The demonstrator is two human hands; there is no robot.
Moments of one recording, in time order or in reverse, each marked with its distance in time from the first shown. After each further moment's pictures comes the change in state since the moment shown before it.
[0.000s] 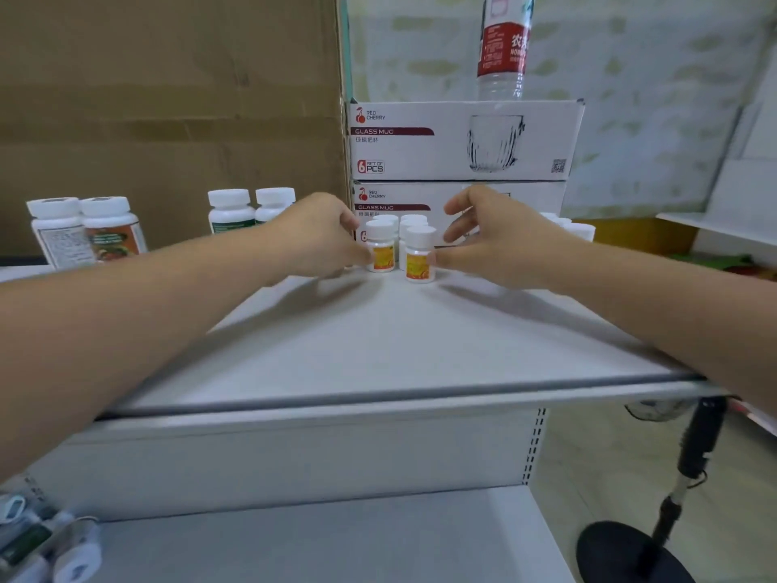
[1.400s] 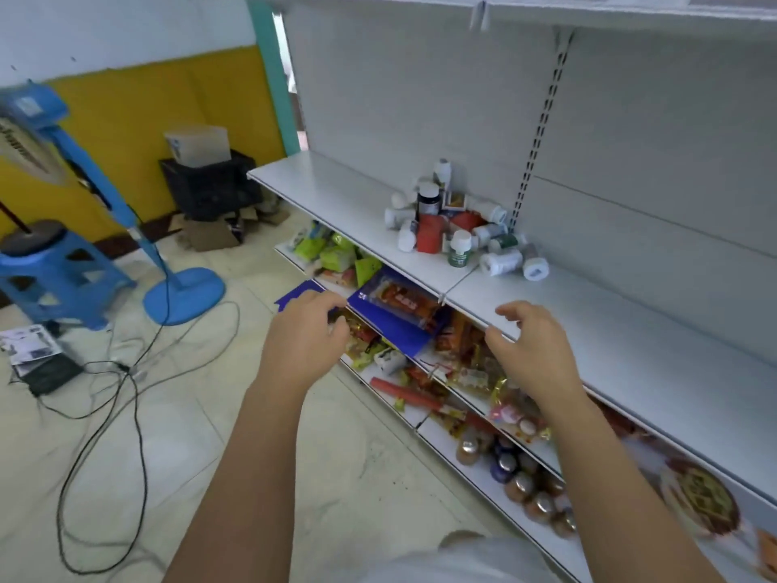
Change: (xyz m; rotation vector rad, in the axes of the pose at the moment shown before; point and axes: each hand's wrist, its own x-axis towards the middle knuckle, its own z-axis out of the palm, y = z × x) left_hand -0.640 -0.374 -0.107 0.370 0.471 -0.838; right_hand -0.332 -0.289 0.447 0.184 -0.457 -0.214
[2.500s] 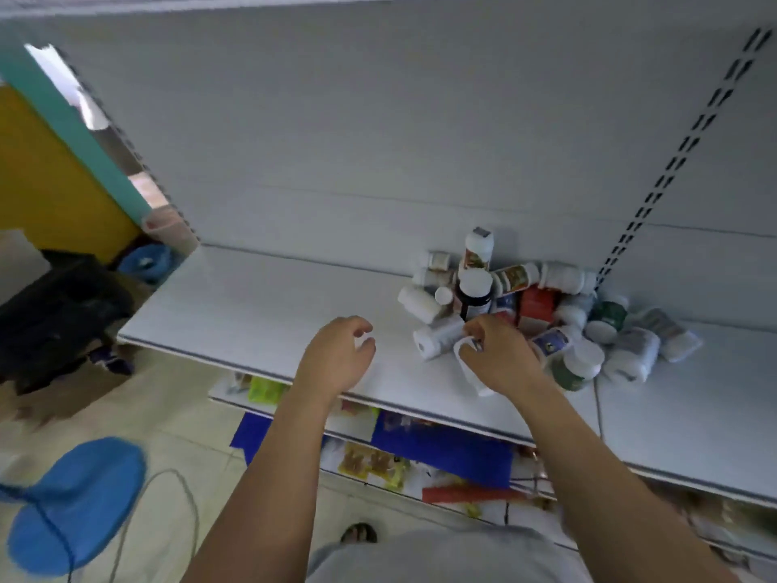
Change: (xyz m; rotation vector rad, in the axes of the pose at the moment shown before) left_hand 0.543 -0.141 0.123 -0.048 -0.541 0.366; right_hand 0.412 -0.102 0.240 -0.009 -0.014 0.429
